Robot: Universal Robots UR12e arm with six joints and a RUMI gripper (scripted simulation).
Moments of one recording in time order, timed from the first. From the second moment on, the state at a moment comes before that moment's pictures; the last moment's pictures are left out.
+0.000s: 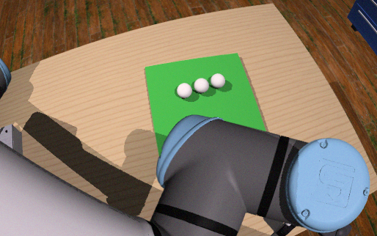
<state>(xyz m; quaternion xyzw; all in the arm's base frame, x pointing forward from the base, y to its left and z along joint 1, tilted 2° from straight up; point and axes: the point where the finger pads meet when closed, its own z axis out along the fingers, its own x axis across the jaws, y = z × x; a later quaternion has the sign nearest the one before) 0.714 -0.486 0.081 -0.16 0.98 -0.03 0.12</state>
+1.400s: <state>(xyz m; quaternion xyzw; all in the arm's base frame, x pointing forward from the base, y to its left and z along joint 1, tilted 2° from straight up) 0.742 -0.212 0.064 -0.48 0.87 -0.01 0.03</state>
